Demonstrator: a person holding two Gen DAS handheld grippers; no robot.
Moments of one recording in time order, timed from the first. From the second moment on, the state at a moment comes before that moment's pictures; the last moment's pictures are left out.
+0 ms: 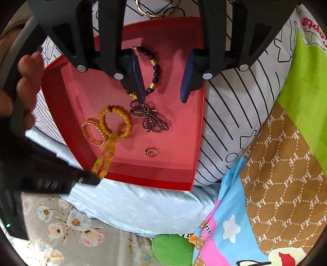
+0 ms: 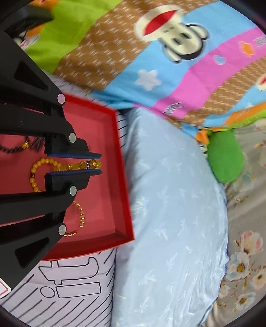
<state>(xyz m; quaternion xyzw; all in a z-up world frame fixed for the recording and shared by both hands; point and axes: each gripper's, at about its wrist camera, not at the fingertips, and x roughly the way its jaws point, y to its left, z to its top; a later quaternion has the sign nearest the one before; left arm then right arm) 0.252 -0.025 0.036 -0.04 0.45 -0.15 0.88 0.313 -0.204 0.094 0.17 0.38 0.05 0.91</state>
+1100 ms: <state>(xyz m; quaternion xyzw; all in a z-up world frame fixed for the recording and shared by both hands) 0.214 -0.009 0.052 -0.05 0.45 -0.13 0.88 0.164 -0.228 0.070 0.12 0.41 -0.02 0.91</state>
